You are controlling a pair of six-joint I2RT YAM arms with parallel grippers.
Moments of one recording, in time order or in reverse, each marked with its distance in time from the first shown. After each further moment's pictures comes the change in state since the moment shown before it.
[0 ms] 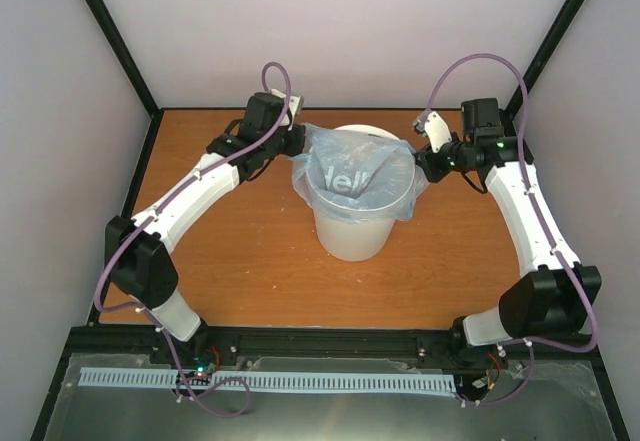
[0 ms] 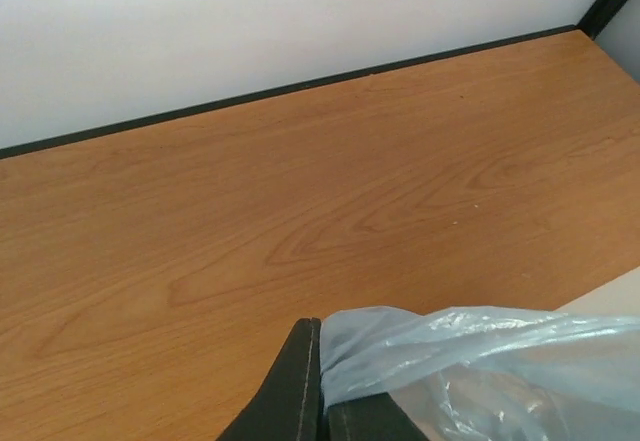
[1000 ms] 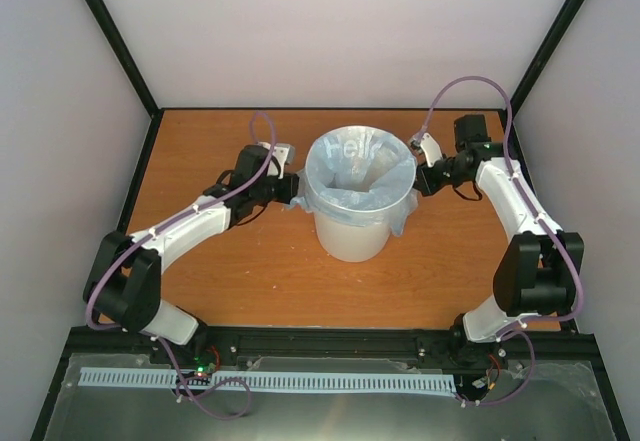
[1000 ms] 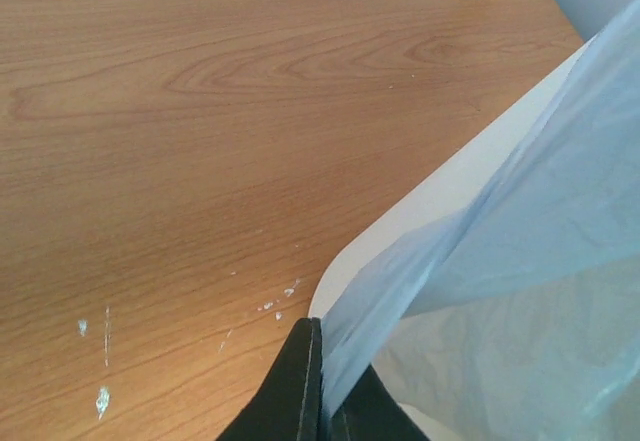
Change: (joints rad) left arm 0.023 -0.137 -0.523 0.316 0.256 -0.167; right arm -0.055 0.147 -0.117 0.013 -0.211 0.005
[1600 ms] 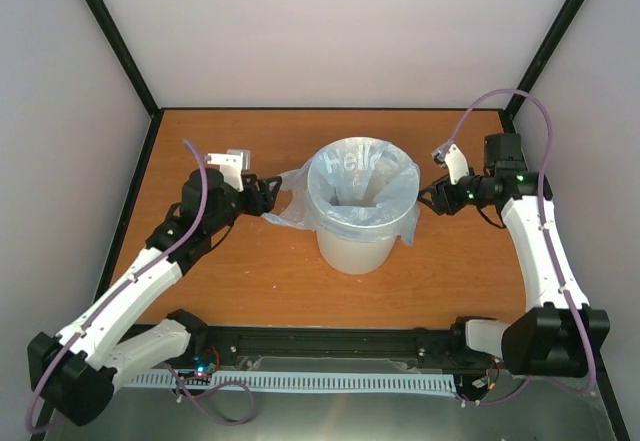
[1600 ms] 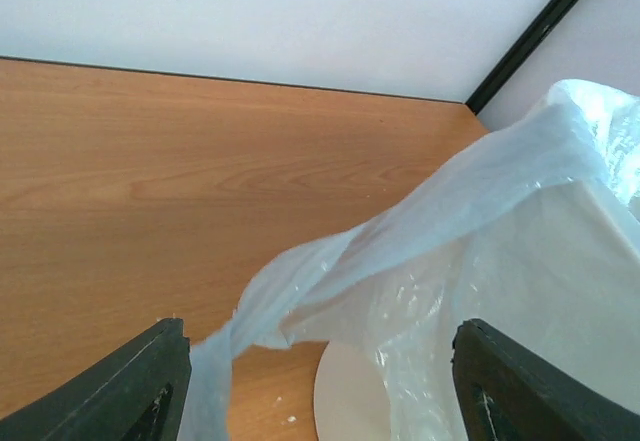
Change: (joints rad) left arm 0.002 -0.526 -0.171 -0.076 -0.135 -0.065; right arm -0.087 -0.304 -0.124 -0.077 0.039 -0.008
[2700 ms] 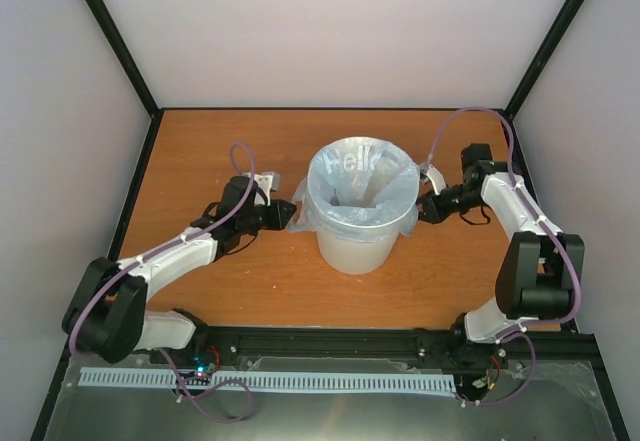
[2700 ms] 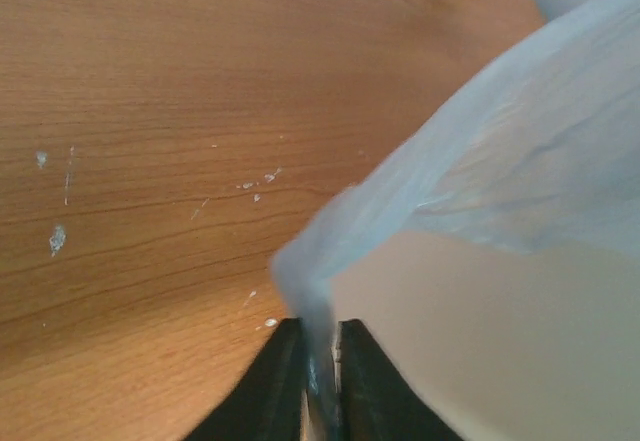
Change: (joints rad) left arm 0.003 0.313 -0.156 0.223 0.211 -0.120; right arm 0.000 0.263 -0.082 -0.041 -0.168 -0.157
